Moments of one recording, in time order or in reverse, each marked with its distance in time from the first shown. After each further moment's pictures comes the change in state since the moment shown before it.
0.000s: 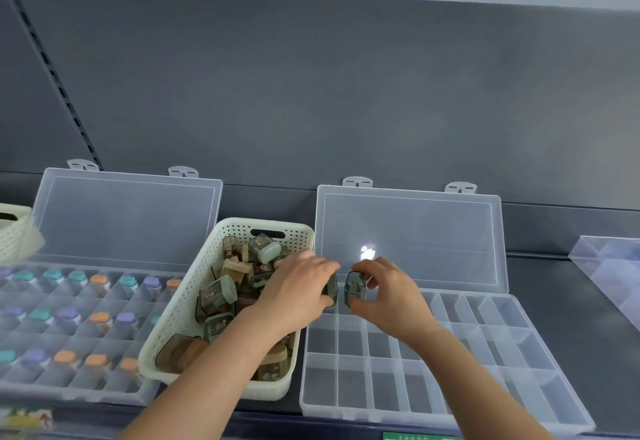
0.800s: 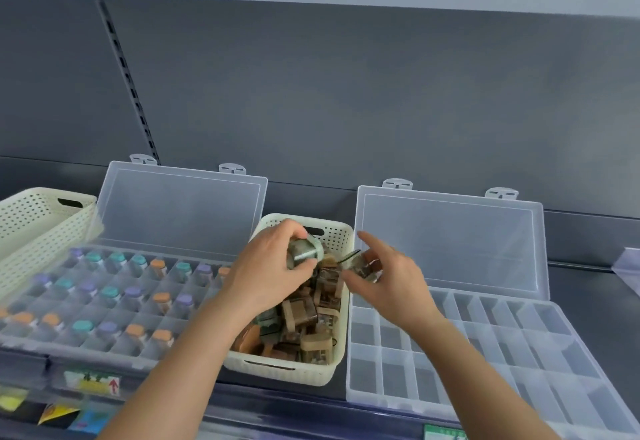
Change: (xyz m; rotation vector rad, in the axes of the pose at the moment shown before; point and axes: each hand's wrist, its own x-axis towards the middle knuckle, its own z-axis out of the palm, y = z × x) left_hand -0.068 -0.055 -0.066 -0.252 0.282 -0.274; right_hand 0.006 -0.073 0.013 0.077 0.094 -0.072
